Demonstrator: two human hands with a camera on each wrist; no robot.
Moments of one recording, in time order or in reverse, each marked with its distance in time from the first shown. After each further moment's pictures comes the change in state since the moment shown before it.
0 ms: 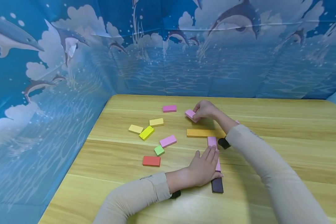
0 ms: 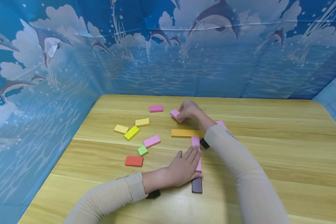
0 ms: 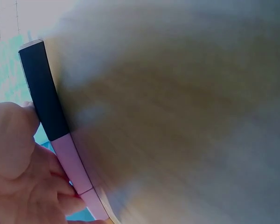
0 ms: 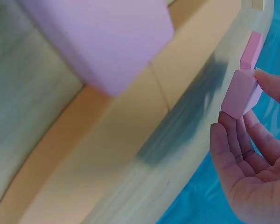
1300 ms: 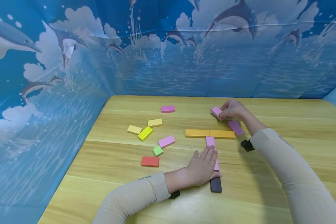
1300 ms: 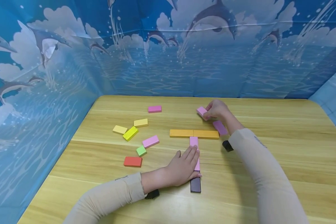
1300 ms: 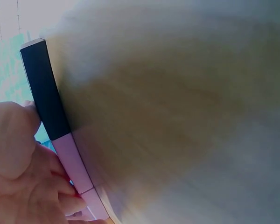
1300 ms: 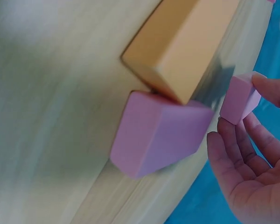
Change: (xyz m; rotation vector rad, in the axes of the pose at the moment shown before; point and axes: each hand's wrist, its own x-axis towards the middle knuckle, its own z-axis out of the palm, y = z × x) left_hand -0.001 0.001 -0.001 -0.011 0.011 0.001; right_hand -0.039 0.075 -0.053 0.043 0.073 0.126
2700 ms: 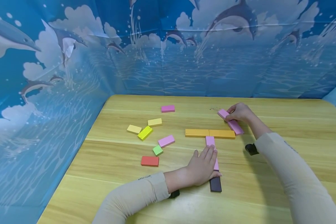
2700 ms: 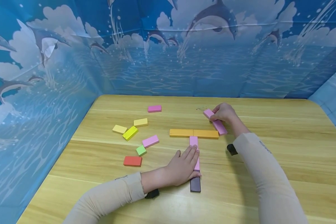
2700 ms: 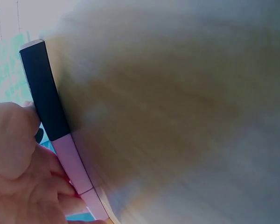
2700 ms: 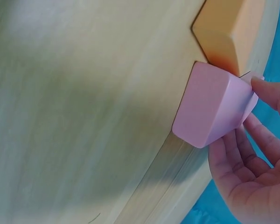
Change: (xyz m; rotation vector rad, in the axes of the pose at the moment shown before) left_hand -0.001 -0.001 0.000 0.011 0.016 0.012; right_hand -0.001 0.030 -0.003 -0.001 0.032 0.014
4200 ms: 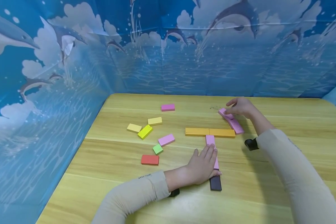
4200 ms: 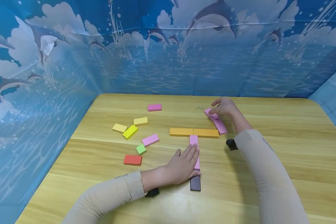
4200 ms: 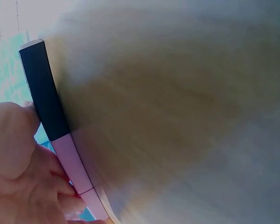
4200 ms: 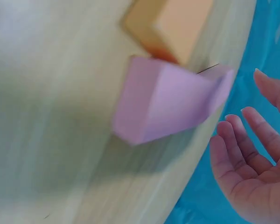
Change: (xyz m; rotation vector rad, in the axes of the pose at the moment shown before) left_hand 0.003 -0.001 0.001 -0.028 -0.011 -0.009; right_hand -0.001 -0.014 -0.014 0.036 -0.011 -0.028
